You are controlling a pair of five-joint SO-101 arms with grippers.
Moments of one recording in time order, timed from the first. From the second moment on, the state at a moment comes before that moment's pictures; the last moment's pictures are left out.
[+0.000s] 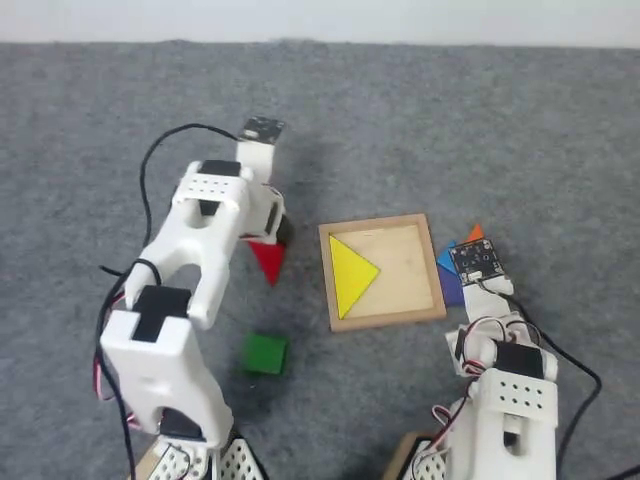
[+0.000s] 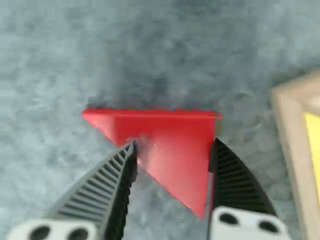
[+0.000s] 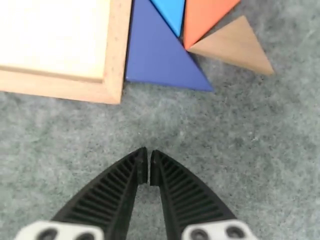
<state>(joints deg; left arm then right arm) 0.3 20.1 11.9 65.5 -0.9 7.9 -64.4 84.6 56.7 26.2</state>
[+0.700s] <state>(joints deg) 1.0 27.0 2.2 71.9 21.2 7.9 -64.4 84.6 56.7 26.2</state>
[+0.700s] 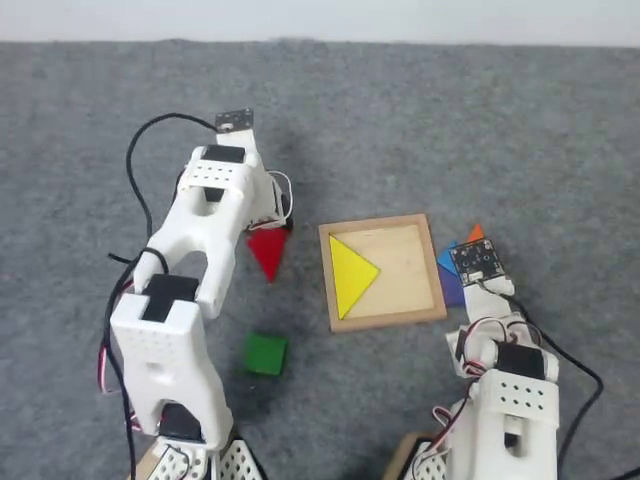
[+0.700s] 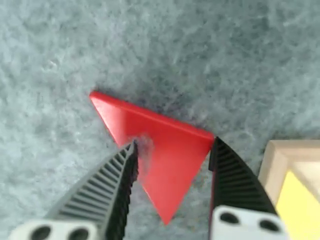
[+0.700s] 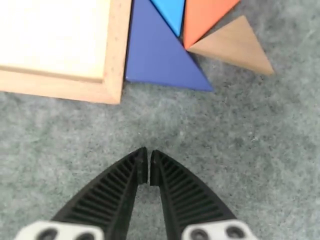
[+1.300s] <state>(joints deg) -5.8 29.4 1.0 80.7 16.6 7.8 -64.4 84.6 56.7 26.2</state>
